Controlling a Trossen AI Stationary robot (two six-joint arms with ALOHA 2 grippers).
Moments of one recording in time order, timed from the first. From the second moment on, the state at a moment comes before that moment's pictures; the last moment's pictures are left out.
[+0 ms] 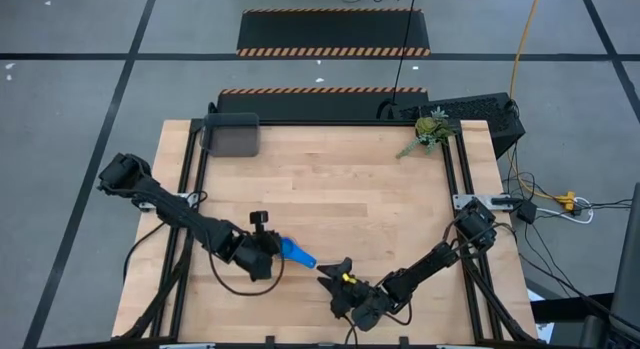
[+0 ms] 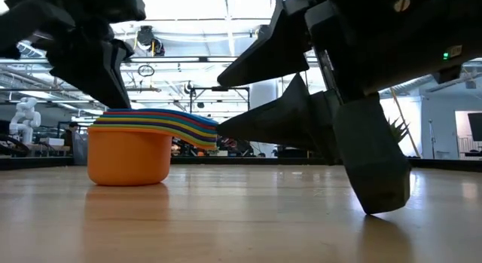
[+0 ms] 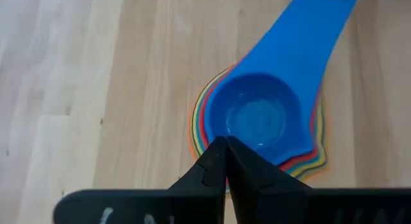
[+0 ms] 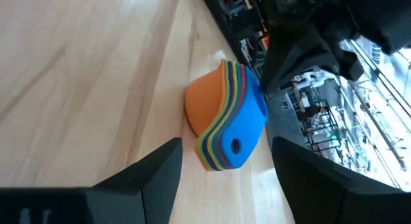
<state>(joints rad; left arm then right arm) -0.52 1.51 0.90 -0.55 -0.47 -0.42 0.66 2.16 1.13 0.45 1.01 -0.57</state>
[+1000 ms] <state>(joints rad) -0.53 1.51 0.86 -0.50 -0.45 -0.45 0.57 2.16 1.13 0.44 0.87 -0.83</state>
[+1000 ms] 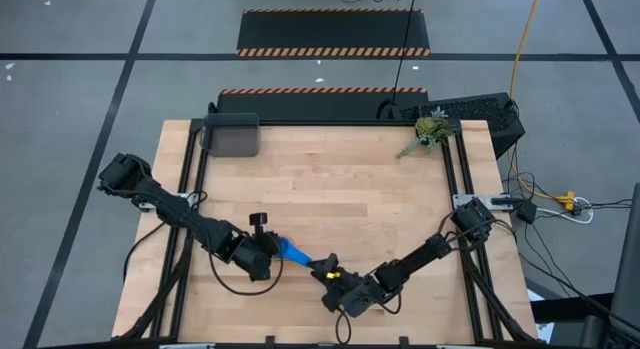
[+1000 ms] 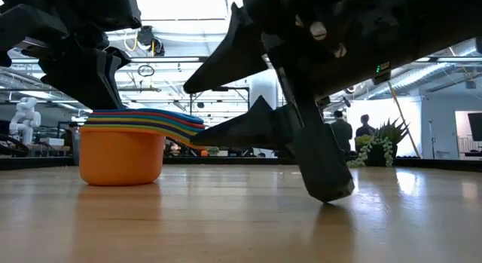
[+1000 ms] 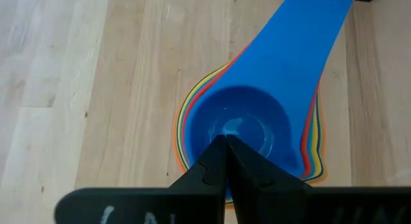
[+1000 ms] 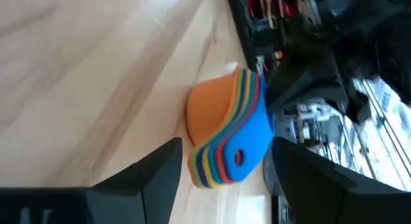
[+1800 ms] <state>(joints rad) -0.52 1.51 0.86 -0.50 -0.44 -0.48 0.51 2.16 1.13 0.29 0.78 -1.02</state>
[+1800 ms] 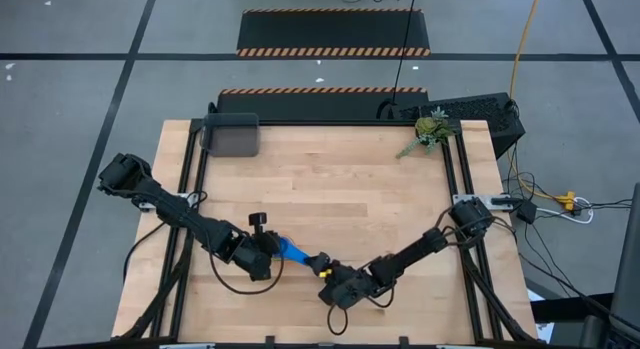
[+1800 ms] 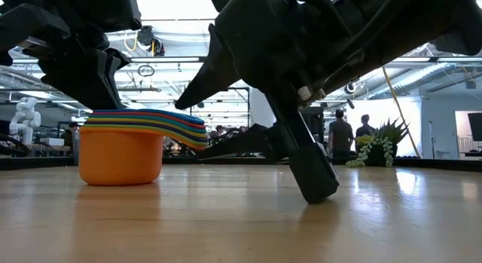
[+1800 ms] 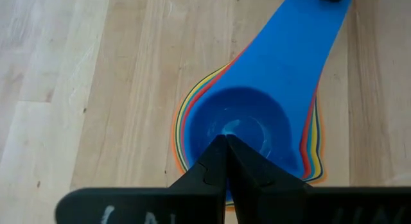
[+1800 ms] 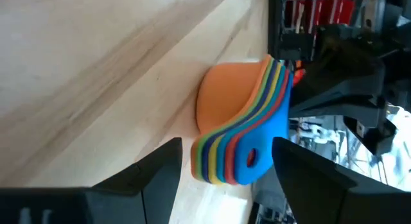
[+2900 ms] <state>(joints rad) -0.52 1.51 0.86 -0.50 -0.41 -0.48 0.48 2.16 1.13 0.40 0.83 -1.17</state>
